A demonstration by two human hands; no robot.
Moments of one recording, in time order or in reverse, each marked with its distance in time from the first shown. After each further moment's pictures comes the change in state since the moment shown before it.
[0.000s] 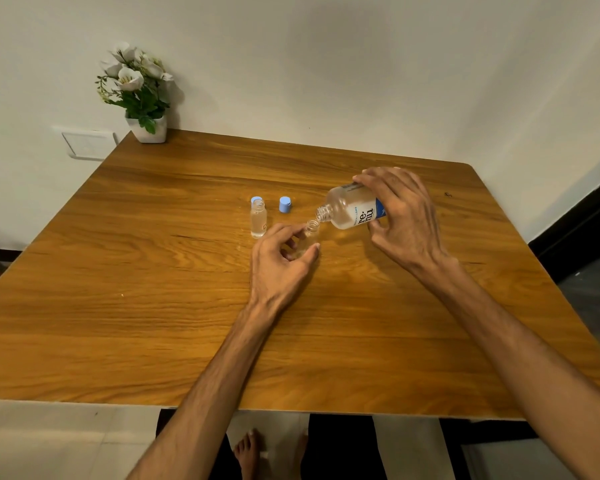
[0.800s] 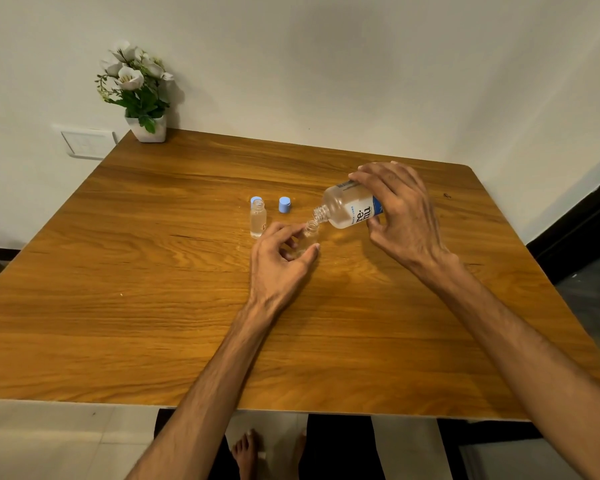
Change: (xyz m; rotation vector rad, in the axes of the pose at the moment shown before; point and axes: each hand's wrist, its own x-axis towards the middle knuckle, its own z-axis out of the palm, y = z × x) left_hand 0.001 -0.010 0.002 -0.030 -0.002 0.009; right_hand 0.009 -0.006 -0.009 -0.018 0.010 -0.055
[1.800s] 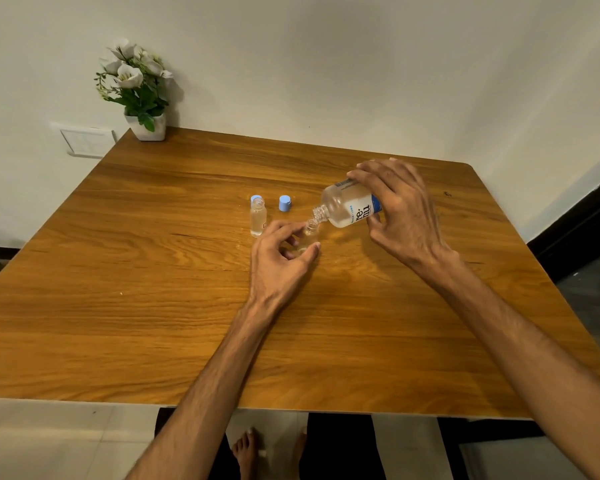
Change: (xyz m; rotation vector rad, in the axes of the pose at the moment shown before) left_hand 0.000 0.000 0.000 -0.031 0.013 0.030; right_hand 0.002 0.000 0.000 -0.033 0.019 -0.034
